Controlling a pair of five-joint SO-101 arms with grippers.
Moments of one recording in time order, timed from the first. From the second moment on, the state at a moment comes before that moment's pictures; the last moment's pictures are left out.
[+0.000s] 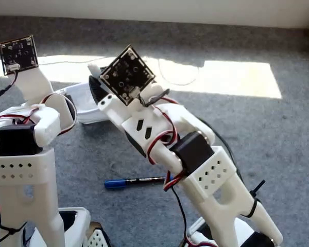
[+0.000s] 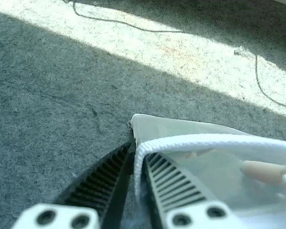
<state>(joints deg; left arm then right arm) -10.9 -39.3 15.3 80.5 19.2 -43.3 -33.1 11.7 42.0 16.3</state>
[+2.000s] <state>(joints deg) -18.3 -39.3 15.4 80.5 19.4 -43.3 -50.7 34.7 64.1 22.3</state>
